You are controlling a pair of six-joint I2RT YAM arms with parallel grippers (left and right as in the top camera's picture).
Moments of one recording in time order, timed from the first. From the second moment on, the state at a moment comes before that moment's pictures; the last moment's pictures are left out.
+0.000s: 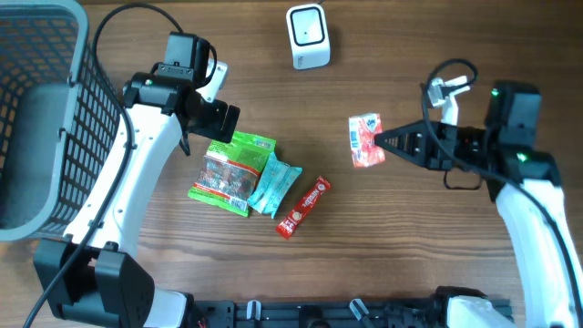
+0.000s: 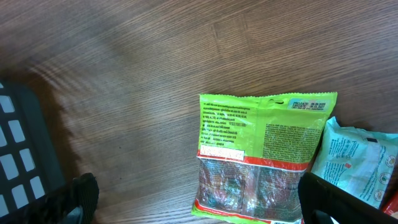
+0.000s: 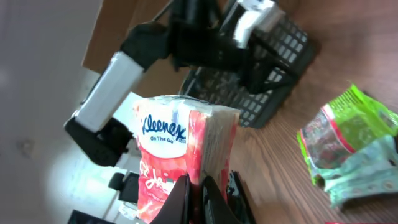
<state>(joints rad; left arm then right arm) -0.20 1.63 1.43 -1.02 -0.11 0.14 -0.10 1.23 0.94 -0.46 -1.56 0.29</state>
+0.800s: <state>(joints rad) -0.20 1.63 1.43 -1.02 -0.11 0.14 -0.10 1.00 0.94 -0.32 -1.56 0.60</state>
